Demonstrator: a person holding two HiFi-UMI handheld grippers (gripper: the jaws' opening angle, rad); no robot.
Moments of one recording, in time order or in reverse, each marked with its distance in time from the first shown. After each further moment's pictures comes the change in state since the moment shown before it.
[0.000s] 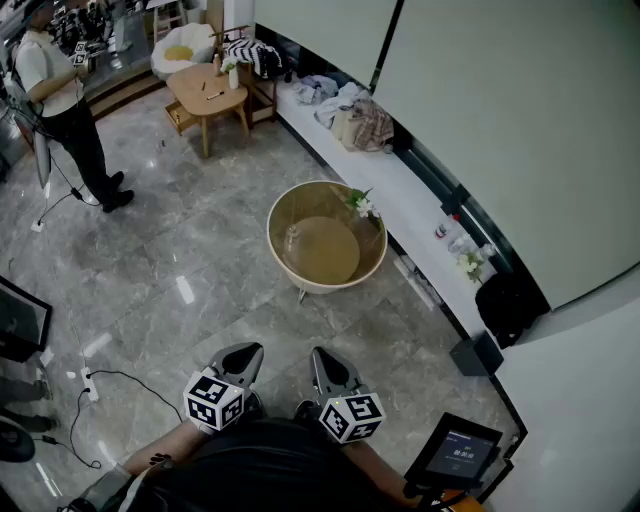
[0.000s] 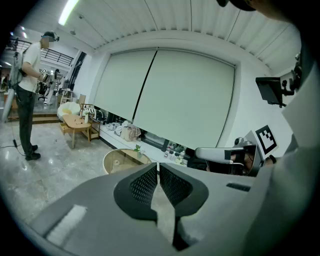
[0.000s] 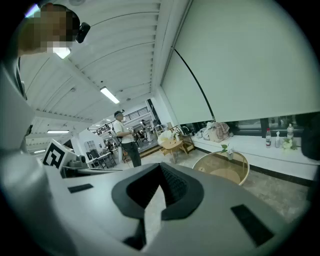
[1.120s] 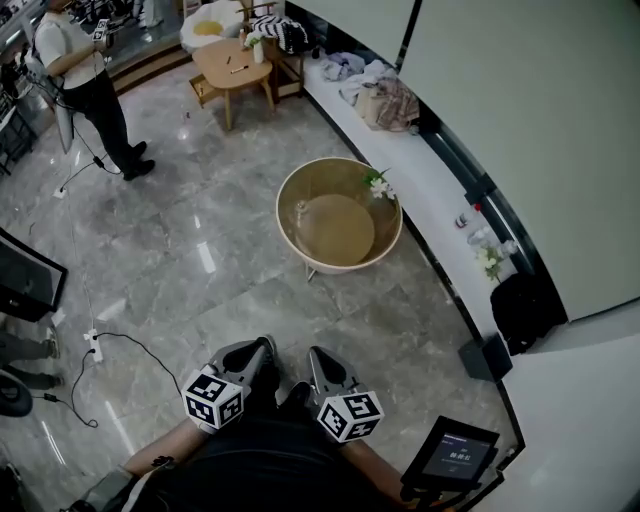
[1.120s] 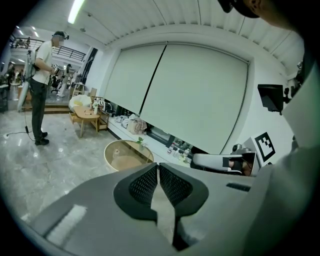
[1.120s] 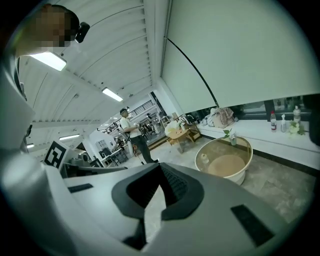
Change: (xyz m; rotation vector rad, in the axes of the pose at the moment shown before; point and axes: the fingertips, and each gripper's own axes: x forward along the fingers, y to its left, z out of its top) left arm 0.032 -0.072 -0.044 -0.103 0.036 0.098; right arm -0.047 -0.059 -0.038 0.072 0.107 0.122
